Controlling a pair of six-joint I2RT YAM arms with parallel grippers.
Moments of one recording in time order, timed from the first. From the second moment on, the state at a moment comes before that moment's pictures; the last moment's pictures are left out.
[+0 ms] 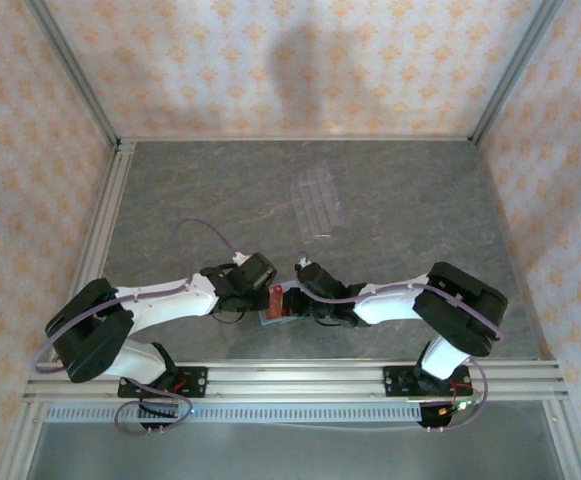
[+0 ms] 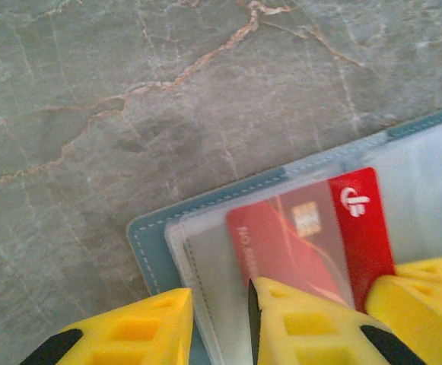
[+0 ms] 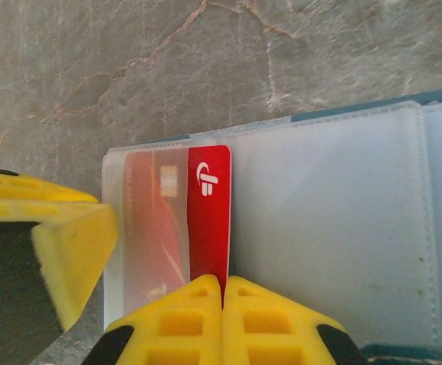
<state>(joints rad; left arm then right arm) -0.81 1.39 0.68 -0.46 -0.12 -0.85 1.00 1.61 0.60 0.24 -0.11 0.92</state>
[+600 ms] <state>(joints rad) -0.80 1.30 0.69 -0.55 -0.13 -0.86 1.00 1.61 0.61 0.22 -0.13 0.91</state>
